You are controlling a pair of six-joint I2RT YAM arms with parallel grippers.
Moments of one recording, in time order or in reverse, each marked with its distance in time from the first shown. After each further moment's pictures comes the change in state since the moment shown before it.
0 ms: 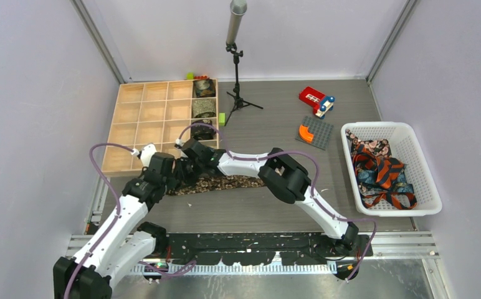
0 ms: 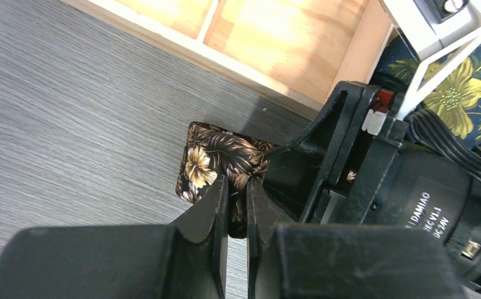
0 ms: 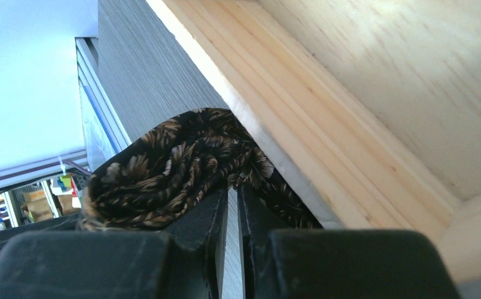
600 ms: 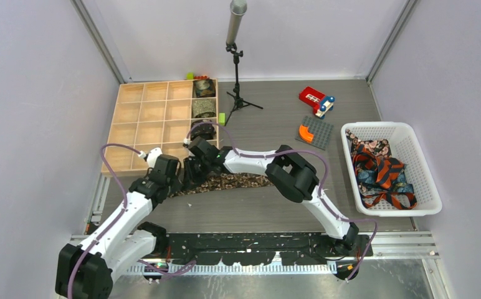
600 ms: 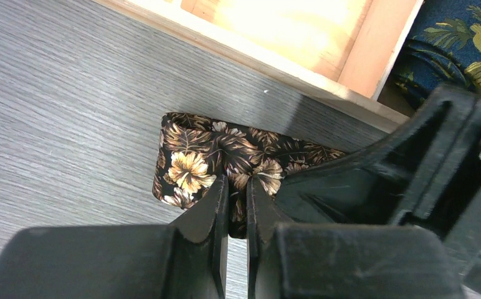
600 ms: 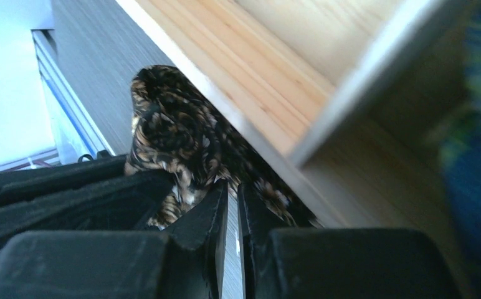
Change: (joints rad) left arm -0.004 0.082 -0.073 0.093 0.060 0.010; right arm -0.026 -0.087 -0.109 -0.062 0.037 -0.050
